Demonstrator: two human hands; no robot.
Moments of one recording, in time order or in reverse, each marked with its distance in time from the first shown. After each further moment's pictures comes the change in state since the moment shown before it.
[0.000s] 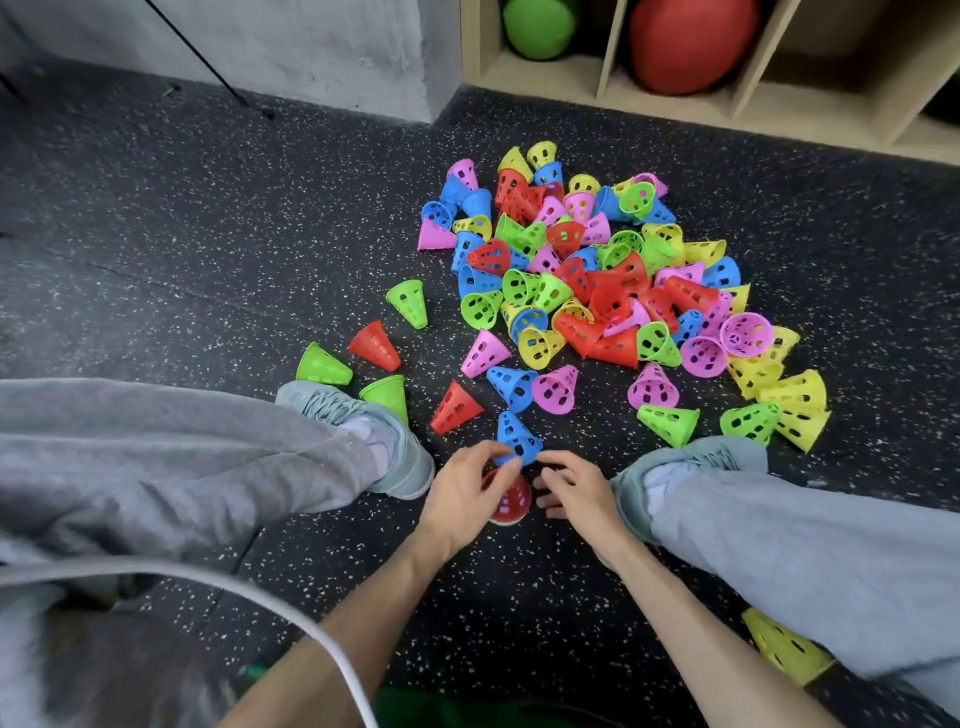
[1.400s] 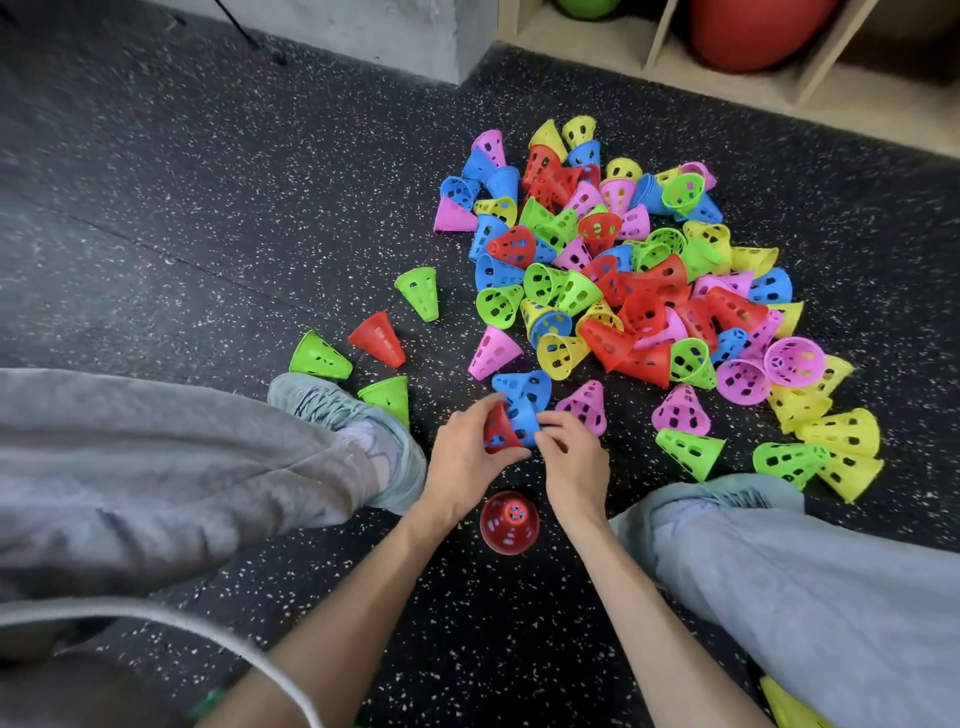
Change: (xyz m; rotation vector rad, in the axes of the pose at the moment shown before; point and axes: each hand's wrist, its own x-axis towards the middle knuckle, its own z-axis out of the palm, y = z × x) left_hand 0.072 -0.010 -0.005 -0.054 0.147 -0.108; right_hand 0.054 -0.050 0.029 -0.182 0.292 -0.186
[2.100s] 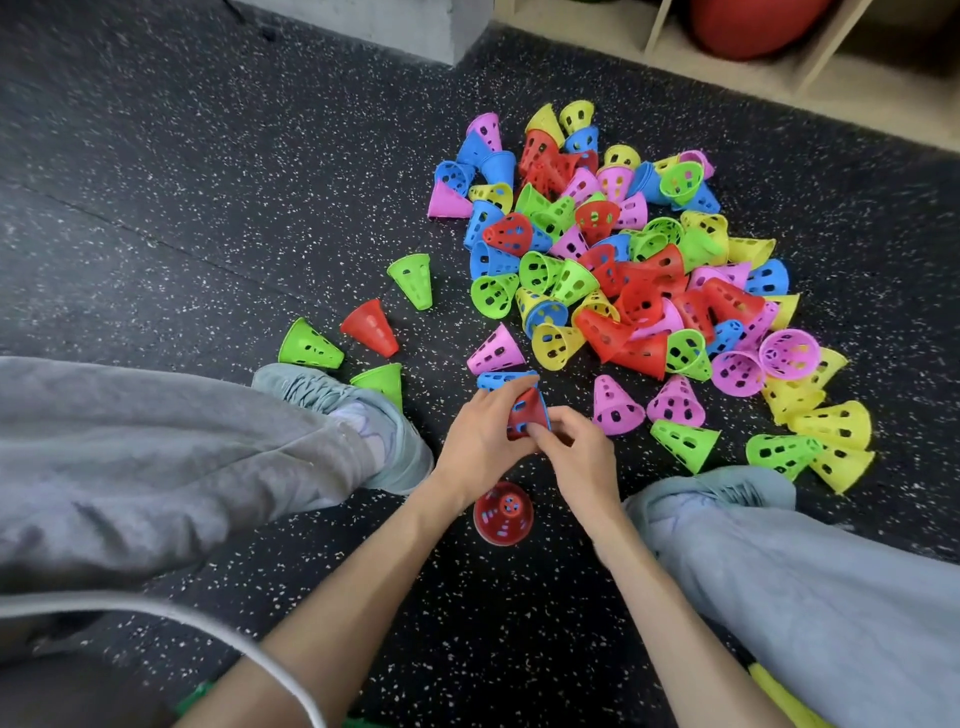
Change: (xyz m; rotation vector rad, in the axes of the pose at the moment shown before) left_hand 0.009 0.022 0.004 0.047 -0.119 0.181; right_hand 0.006 0.004 -0.017 0.027 -0.147 -0.056
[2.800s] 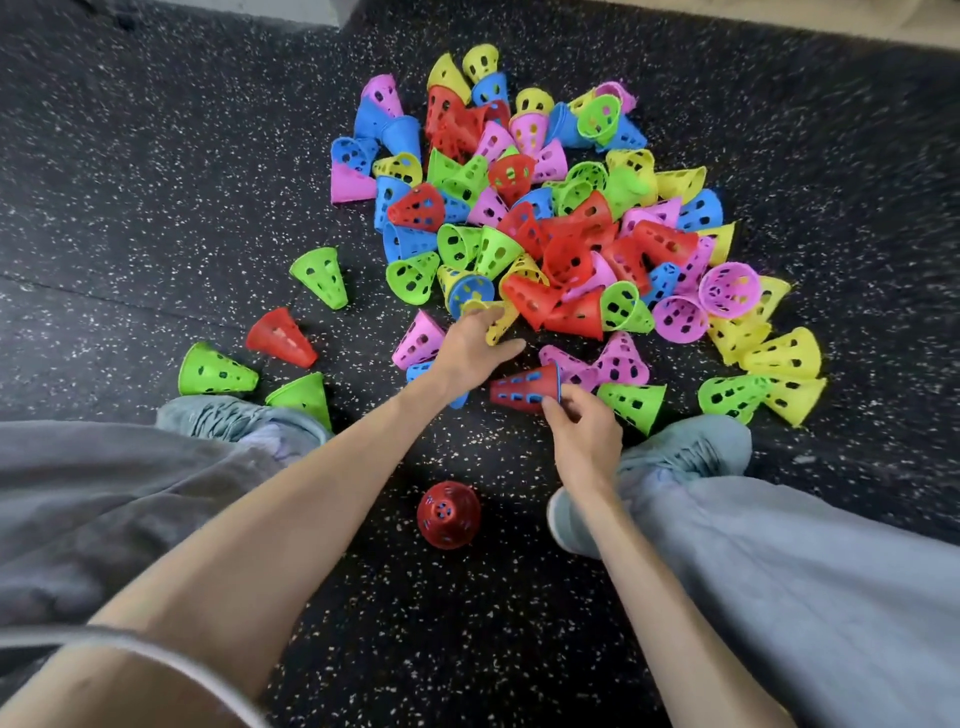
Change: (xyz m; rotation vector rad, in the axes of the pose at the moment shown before) left_hand 0.124 0.030 0.036 -0.010 -0.218 -0.115; right_hand 0.016 0.040 -0.045 -0.027 0.350 0.179
